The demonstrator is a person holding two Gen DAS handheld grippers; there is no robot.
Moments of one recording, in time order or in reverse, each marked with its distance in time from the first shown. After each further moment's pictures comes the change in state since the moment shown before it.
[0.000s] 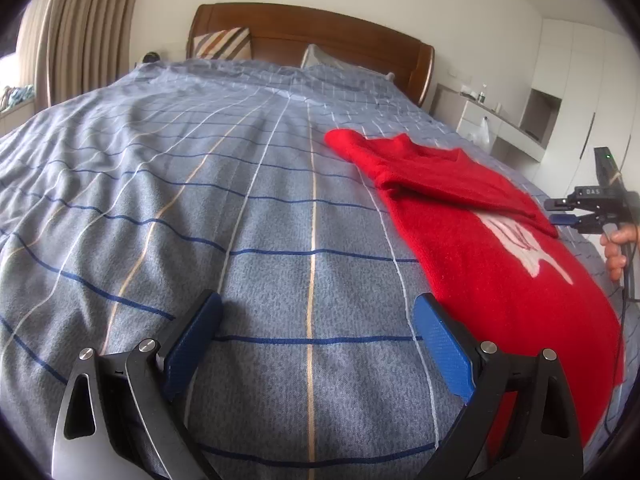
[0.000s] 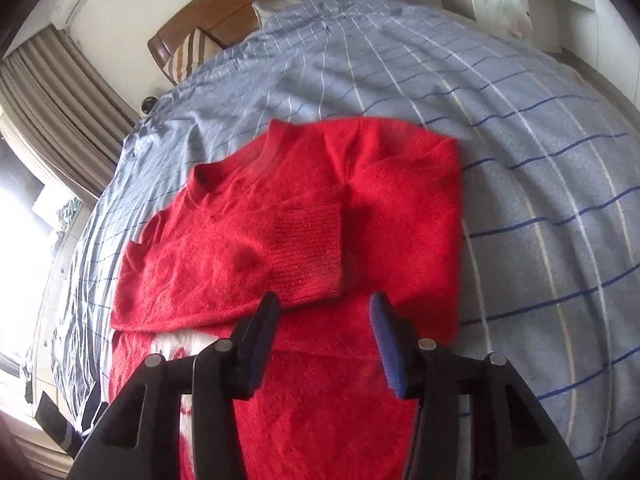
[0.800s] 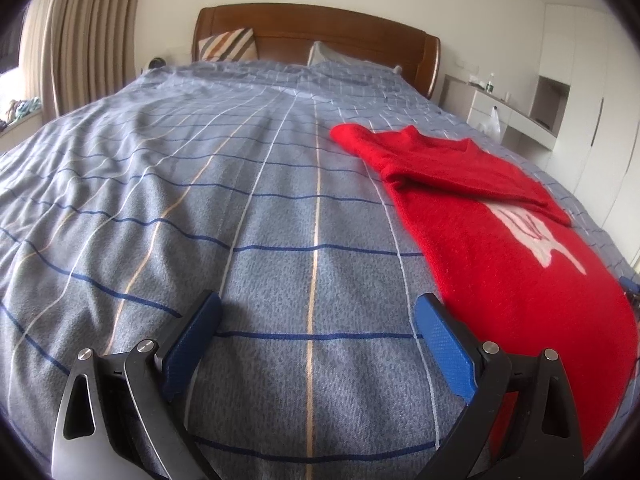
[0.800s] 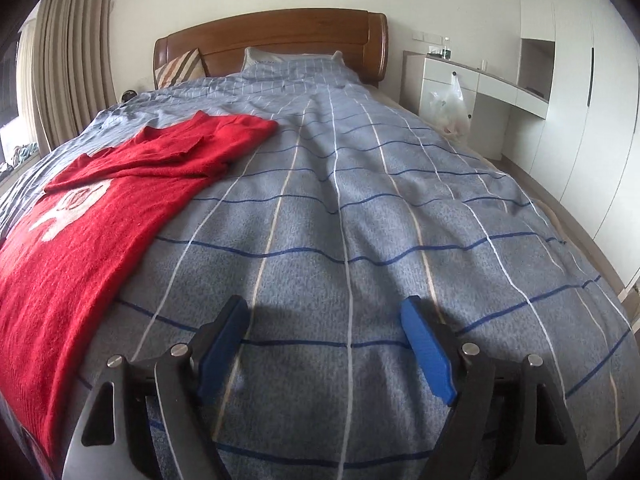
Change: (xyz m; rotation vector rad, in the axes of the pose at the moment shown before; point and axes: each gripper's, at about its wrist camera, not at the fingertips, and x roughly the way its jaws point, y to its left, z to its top) left arm 0.002 -0.007 -0.003 0.031 0.008 0.062; right arm -0.092 -0.098 -0.152 -0.218 -0.258 -0.318
